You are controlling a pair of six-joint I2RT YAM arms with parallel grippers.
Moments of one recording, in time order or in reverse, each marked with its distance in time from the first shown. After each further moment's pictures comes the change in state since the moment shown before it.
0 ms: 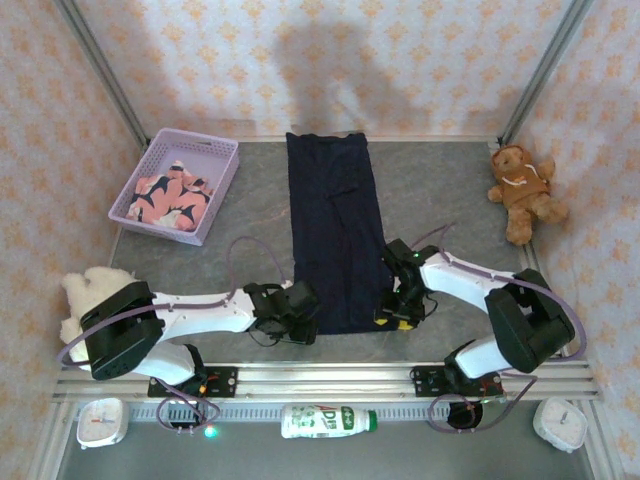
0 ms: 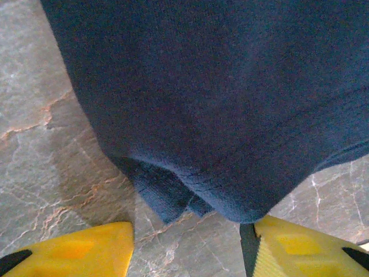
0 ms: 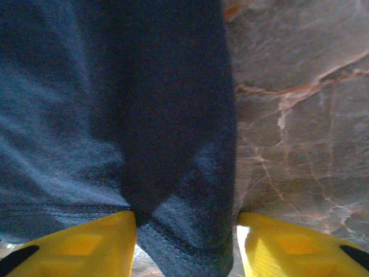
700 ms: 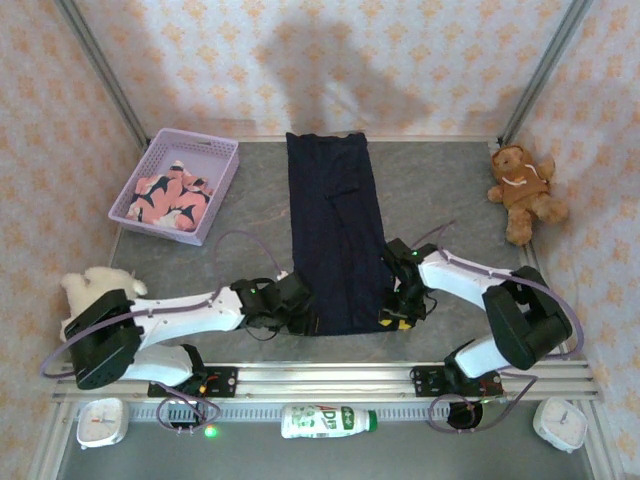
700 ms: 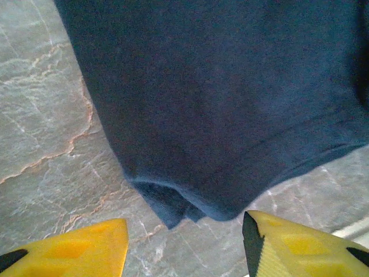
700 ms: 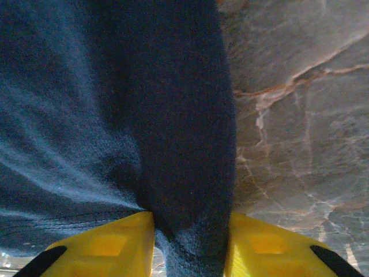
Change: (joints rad) left arm 0.040 -0.069 0.005 0.002 -0.019 0.024; right arm 0.000 0.026 0.021 -0.029 0.020 0.007
